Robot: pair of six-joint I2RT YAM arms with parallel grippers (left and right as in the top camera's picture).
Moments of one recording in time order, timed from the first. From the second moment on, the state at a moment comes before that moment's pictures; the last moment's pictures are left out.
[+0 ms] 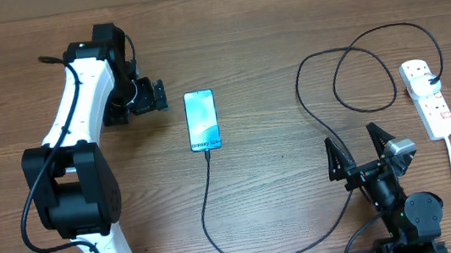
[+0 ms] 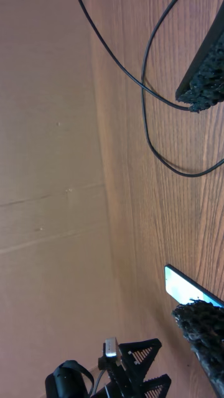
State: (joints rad) left arm -0.05 2.05 1.70 -1.20 0.12 -0.21; right arm 0.03 0.01 0.02 -0.01 -0.25 0.23
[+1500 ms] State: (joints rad) left arm -0.05 1.40 1.14 -0.61 0.07 -0.20; right arm 0.03 0.01 0.02 -0.01 -0.25 0.23
